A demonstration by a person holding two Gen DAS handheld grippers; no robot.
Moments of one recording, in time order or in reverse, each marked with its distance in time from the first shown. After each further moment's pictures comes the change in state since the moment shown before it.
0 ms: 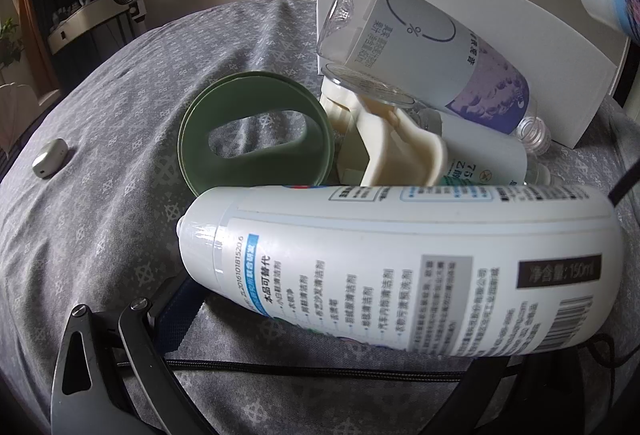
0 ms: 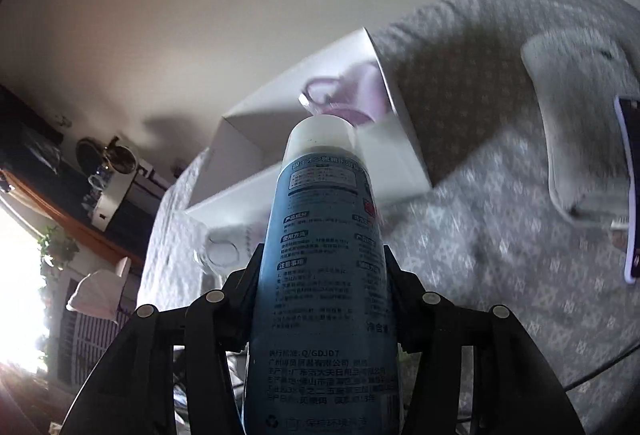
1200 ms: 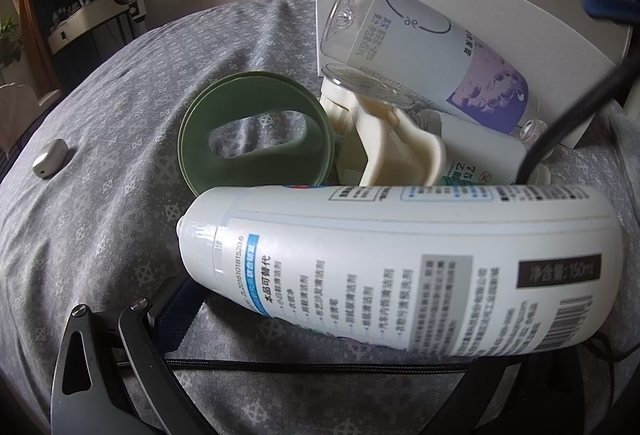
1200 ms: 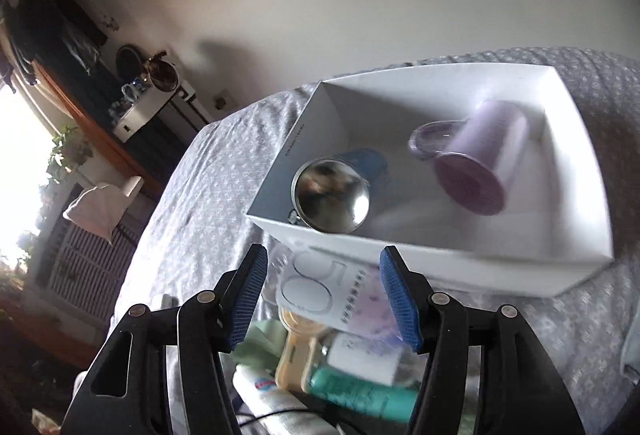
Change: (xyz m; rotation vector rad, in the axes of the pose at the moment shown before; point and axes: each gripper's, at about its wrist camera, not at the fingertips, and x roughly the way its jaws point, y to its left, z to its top) left arm 0.000 0.000 0.000 0.001 0.000 -0.002; right arm 0.060 0.070 0.010 -0.310 0.145 0.083
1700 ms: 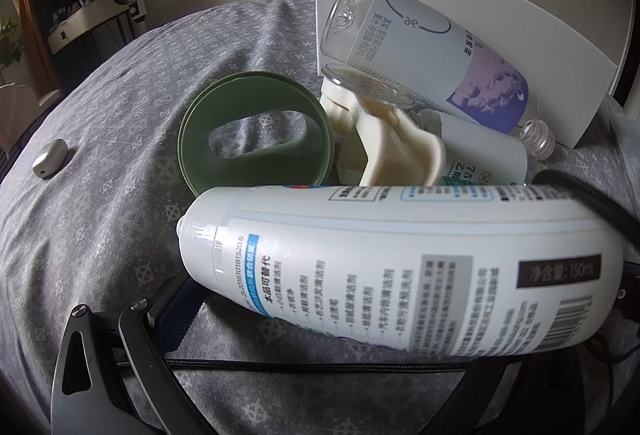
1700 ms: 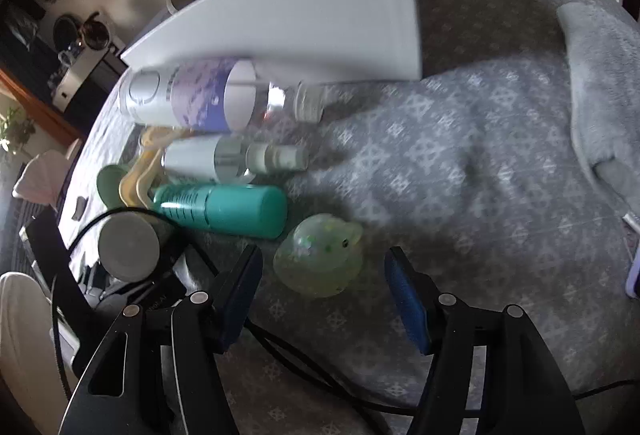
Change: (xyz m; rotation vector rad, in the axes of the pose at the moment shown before) left arm 0.000 0.000 0.000 0.001 0.000 0.000; right arm 0.018 -0.067 -0.141 0.049 0.259 -0.182
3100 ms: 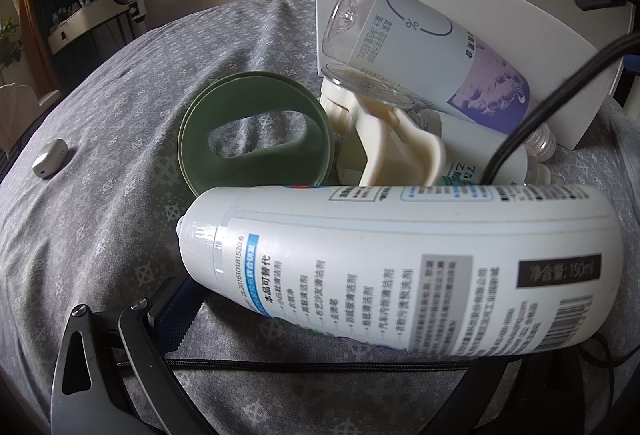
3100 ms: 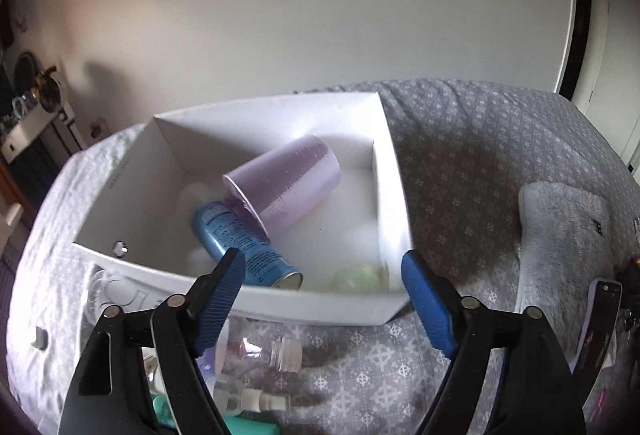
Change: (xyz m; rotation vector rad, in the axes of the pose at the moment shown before) left arm 0.000 0.000 0.000 0.002 0.000 -0.001; right arm -0.068 0.017 0.112 0.049 -0.392 -0.213
